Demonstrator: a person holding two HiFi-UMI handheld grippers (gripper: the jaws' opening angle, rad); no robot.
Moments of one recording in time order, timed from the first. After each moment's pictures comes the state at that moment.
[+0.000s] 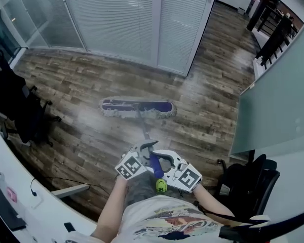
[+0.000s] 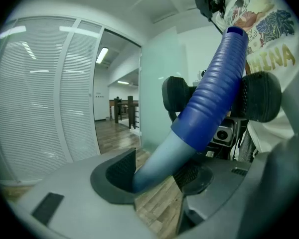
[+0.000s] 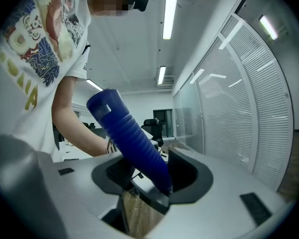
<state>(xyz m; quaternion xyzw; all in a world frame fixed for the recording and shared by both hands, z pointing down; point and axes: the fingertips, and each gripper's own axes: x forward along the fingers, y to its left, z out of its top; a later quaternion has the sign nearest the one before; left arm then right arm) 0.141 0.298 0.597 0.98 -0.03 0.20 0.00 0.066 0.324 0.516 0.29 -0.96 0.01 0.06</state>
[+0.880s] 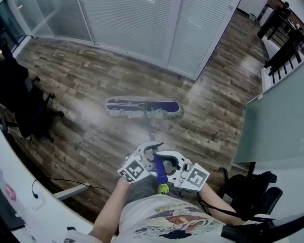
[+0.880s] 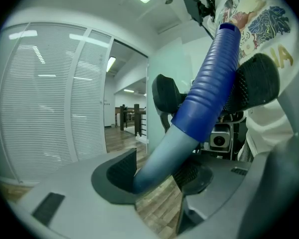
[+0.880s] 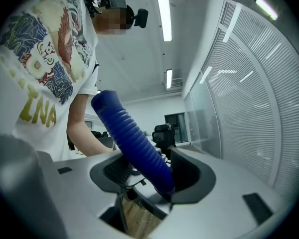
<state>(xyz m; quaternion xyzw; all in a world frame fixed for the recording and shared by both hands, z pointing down) 0.092 0.214 0.580 0.99 -0.05 0.15 0.00 0.008 0.239 0.484 0.22 -0.97 0.03 -0.04</state>
